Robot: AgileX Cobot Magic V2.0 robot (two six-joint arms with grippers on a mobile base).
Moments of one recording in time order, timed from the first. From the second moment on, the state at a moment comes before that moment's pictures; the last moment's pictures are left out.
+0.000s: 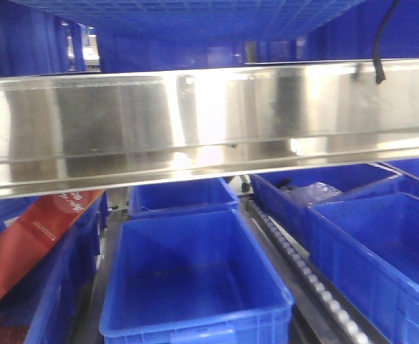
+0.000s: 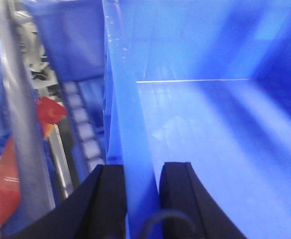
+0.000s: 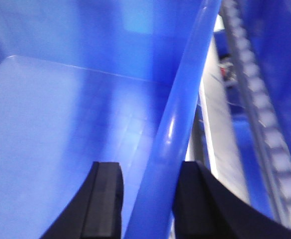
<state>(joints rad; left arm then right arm) -0.23 2.02 -2.59 -0.02 1.29 -0.13 0.15 2.01 -2.50 0.12 1.25 0.05</state>
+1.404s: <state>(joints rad) -0.23 2.02 -2.59 -0.02 1.24 -0.13 0.15 2.01 -2.50 0.11 1.25 0.05</state>
